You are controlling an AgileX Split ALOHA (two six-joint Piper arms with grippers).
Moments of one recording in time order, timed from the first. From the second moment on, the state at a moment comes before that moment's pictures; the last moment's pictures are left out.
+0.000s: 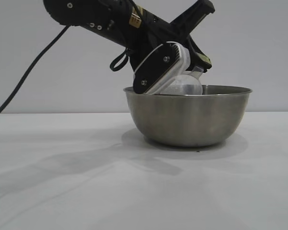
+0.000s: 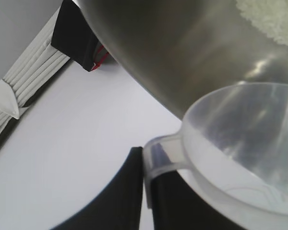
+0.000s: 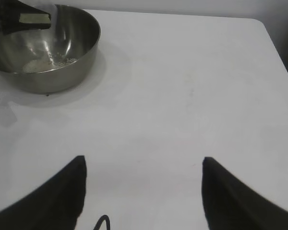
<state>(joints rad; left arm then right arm) -0.59 2.13 -1.31 0.88 -0.61 1.81 0.08 -0.02 -0.49 0.04 1.14 -0.07</state>
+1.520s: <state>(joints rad) -0.22 1.95 -0.80 -0.05 -0.85 0.01 0.08 -0.02 -0.49 0.04 1.14 -0.07</state>
